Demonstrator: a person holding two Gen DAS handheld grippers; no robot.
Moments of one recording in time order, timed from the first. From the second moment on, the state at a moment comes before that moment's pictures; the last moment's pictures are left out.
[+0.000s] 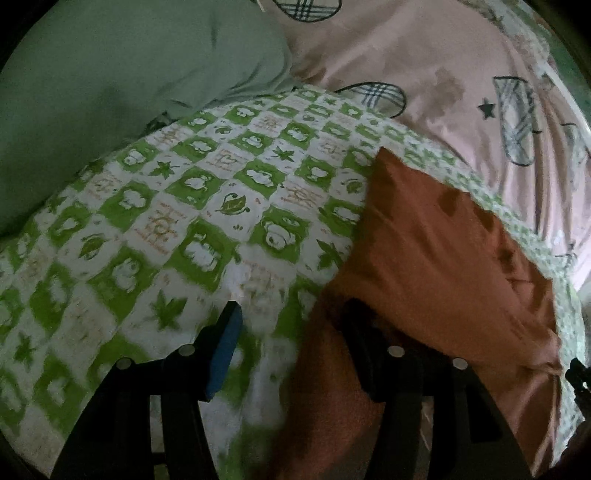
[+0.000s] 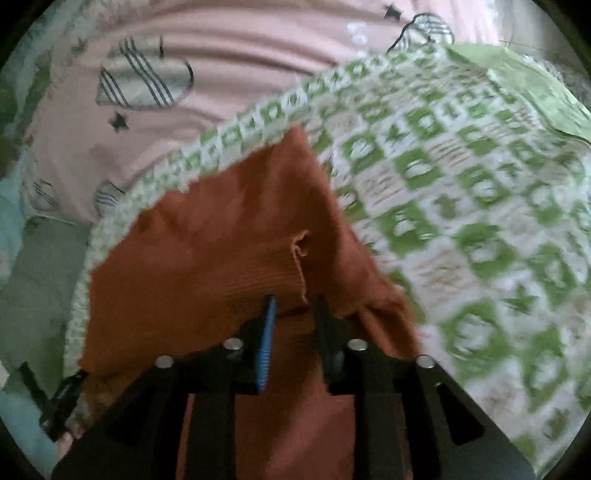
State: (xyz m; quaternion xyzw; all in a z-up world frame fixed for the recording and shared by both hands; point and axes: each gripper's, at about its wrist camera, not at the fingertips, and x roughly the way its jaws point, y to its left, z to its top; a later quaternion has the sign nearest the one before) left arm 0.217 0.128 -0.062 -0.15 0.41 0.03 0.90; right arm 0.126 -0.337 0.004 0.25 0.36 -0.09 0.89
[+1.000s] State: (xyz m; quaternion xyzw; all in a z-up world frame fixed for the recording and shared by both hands) left arm -0.009 0.130 -0.080 -0.15 0.46 -0.24 0.84; right arm -0.069 -0.311 -0.056 0.31 0.41 0.21 0.83
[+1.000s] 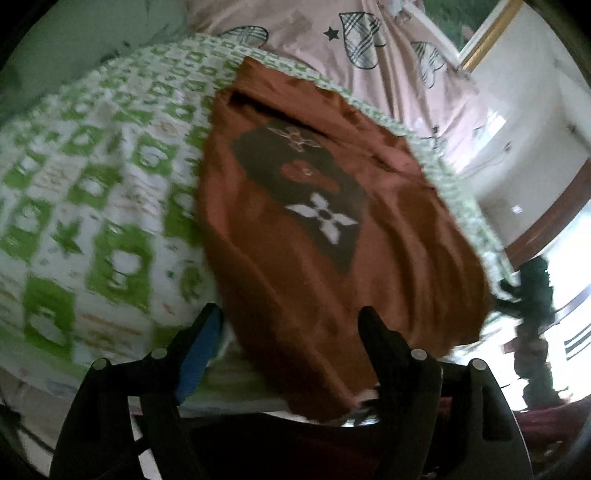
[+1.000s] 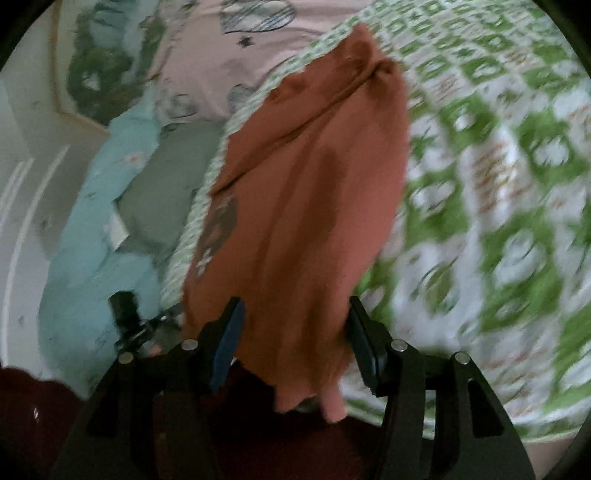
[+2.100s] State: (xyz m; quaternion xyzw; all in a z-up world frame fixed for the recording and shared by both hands) left arm -0.015 0.162 -0.049 -0.17 0.42 -0.23 0.86; right arm -0.104 -0.346 -0.050 0.38 0.32 0.21 0.84
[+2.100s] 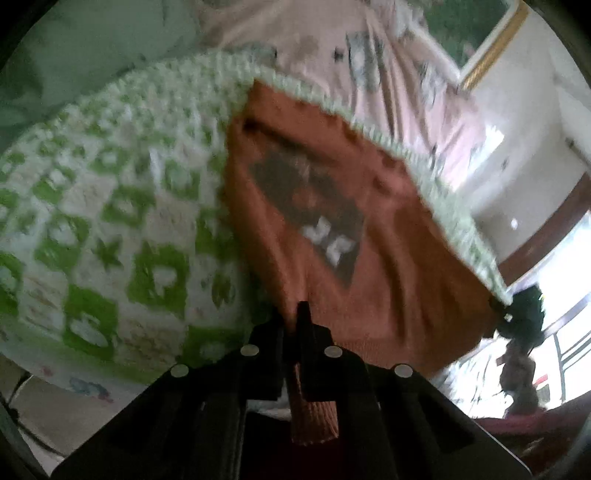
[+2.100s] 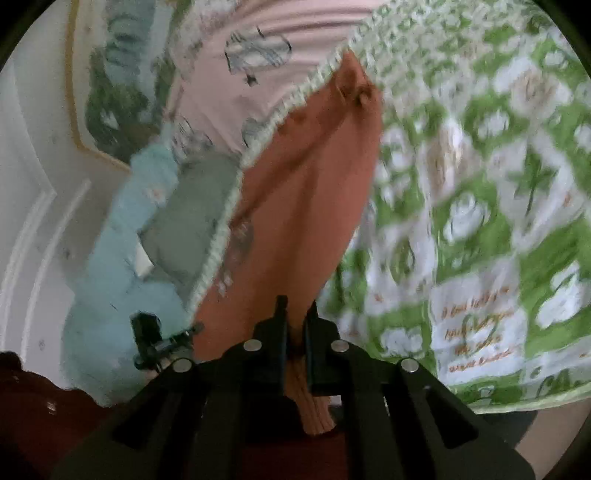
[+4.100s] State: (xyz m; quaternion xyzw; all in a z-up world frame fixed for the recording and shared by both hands) left arm 0.280 -0.008 -0.051 -0.05 0.46 -0.26 0.85; right arm 0.166 -0.383 0.060 0.22 0.29 0.00 0.93
